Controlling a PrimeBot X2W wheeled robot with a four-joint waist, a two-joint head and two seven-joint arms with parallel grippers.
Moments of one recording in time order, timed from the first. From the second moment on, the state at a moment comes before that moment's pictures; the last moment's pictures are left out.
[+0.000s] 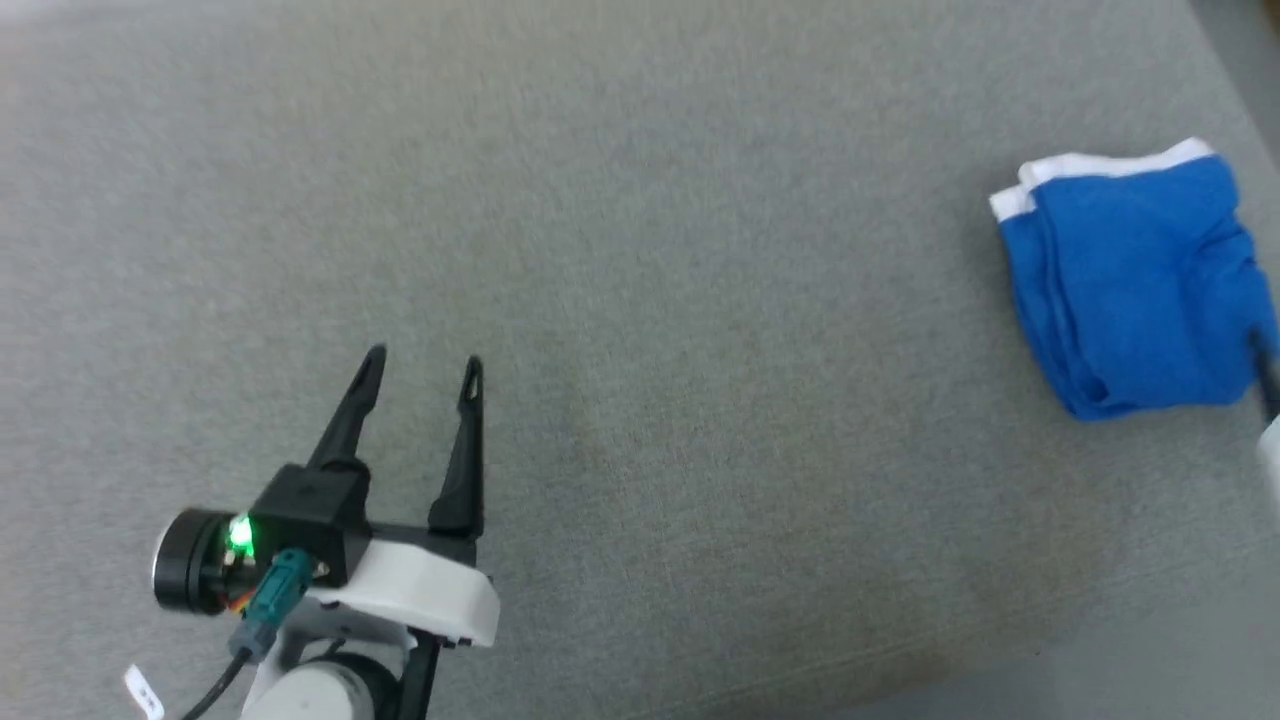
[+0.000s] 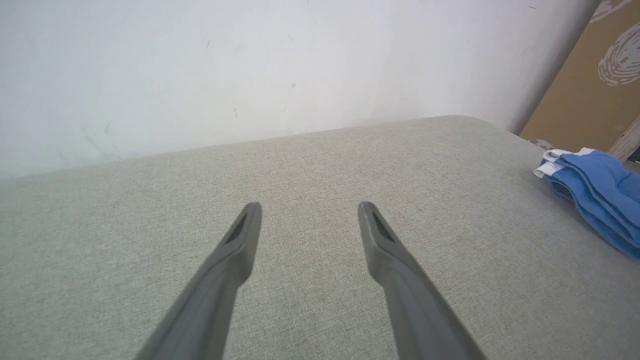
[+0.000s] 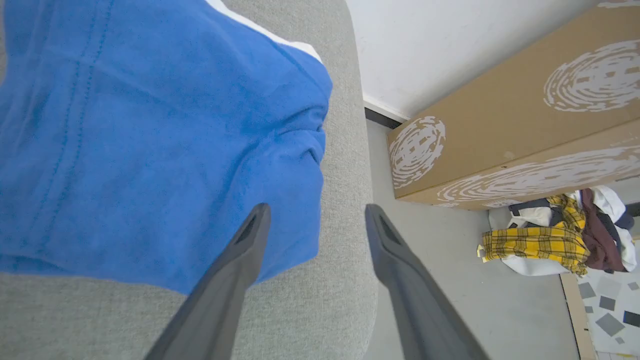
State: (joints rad) left arm -0.18 0.52 -0.55 -0.33 -0.39 0.50 -0.01; right arm -0.43 -0.59 0.08 0.53 0.06 0.13 0.06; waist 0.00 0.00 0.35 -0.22
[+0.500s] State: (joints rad) left arm -0.09 0.55 -0.48 -0.26 -0.42 0.57 -0.04; right arm -0.14 -0.29 0.05 0.03 0.19 0.13 0.16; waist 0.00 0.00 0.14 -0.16
